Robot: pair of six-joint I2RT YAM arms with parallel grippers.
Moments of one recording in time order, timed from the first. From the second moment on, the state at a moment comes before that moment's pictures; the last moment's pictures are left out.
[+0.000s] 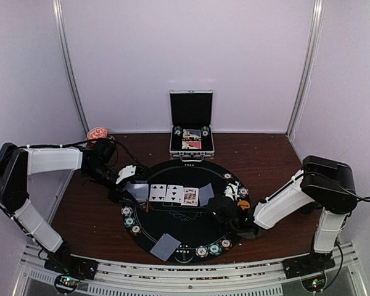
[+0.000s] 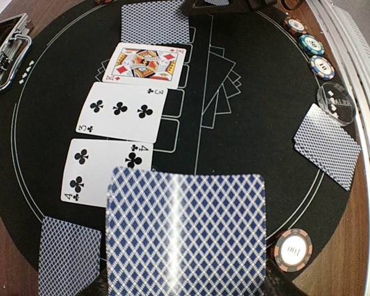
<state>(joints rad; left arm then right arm) -0.38 1.58 0.95 -0.60 0.69 1.00 1.12 1.86 0.70 0.49 0.71 1.12</state>
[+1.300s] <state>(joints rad) -0.38 1.58 0.96 -0.60 0.69 1.00 1.04 1.79 0.81 0.26 0.63 0.98</state>
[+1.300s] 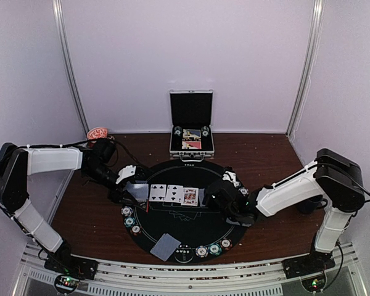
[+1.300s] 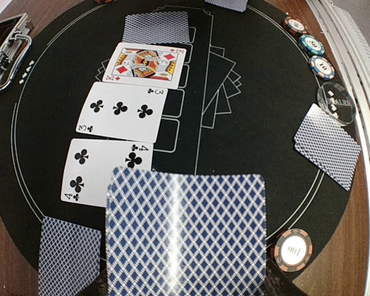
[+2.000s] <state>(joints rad) -0.38 1.58 0.95 -0.60 0.69 1.00 1.03 1.90 0.93 0.18 0.51 0.90</state>
